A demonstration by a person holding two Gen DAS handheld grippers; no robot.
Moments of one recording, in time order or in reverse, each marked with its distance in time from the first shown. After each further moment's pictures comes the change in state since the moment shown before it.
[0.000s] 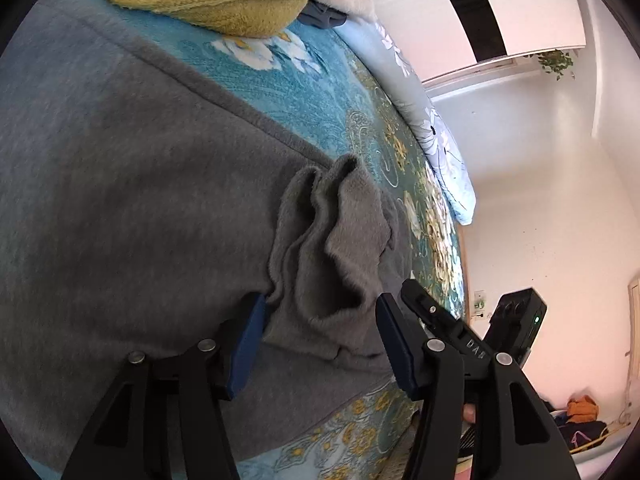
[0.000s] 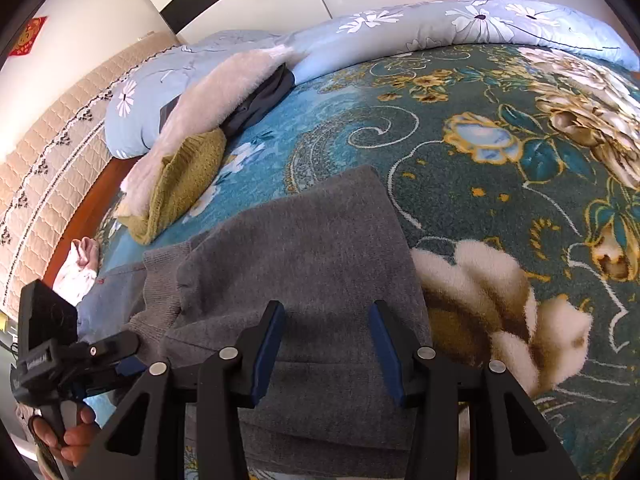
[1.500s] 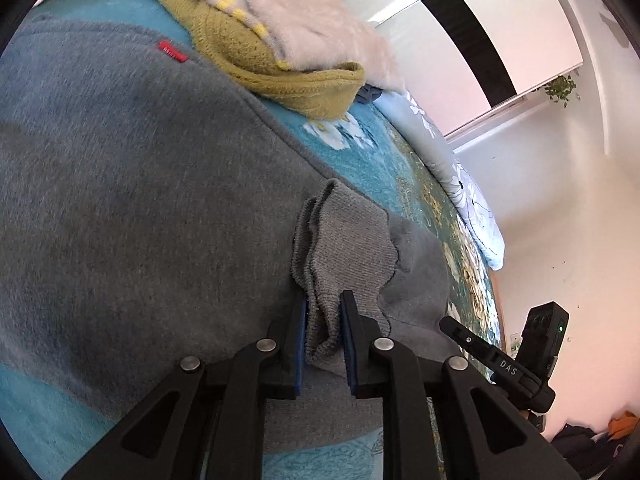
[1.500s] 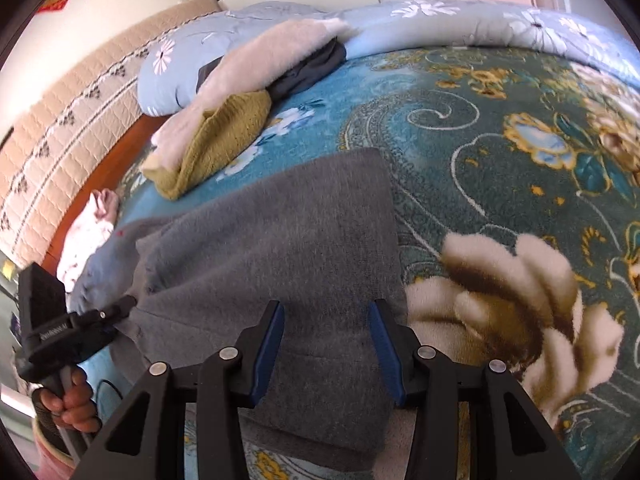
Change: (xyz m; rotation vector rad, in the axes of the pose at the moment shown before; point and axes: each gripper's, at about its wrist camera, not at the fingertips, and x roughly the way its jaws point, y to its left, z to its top) left arm -0.078 0.052 -0.032 0.029 -0.257 0.133; right arm 0.013 0.028 -0.012 -0.166 0.074 0.056
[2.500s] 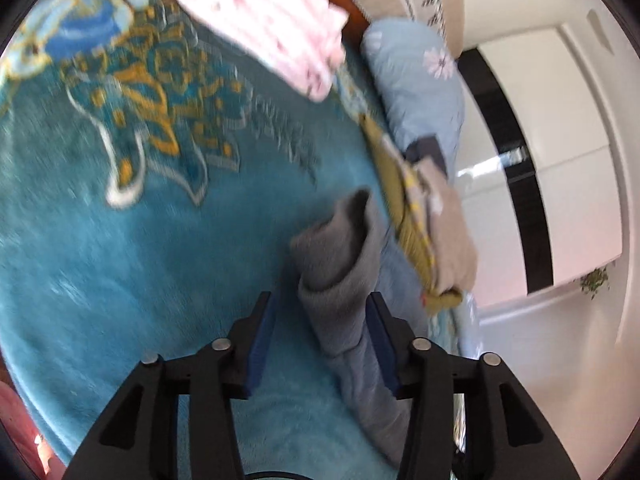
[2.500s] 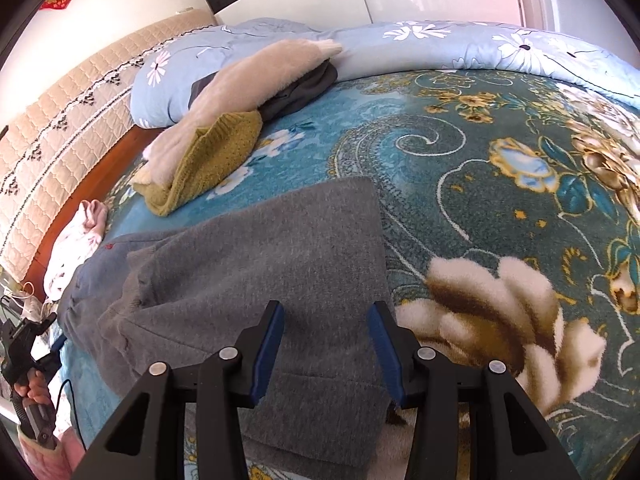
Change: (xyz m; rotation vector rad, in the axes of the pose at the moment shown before) left arm -0.180 0.156 -0.013 -0.452 -0.425 0.105; right arm -0.005 0.002 0.003 0.001 -0.071 -0.055
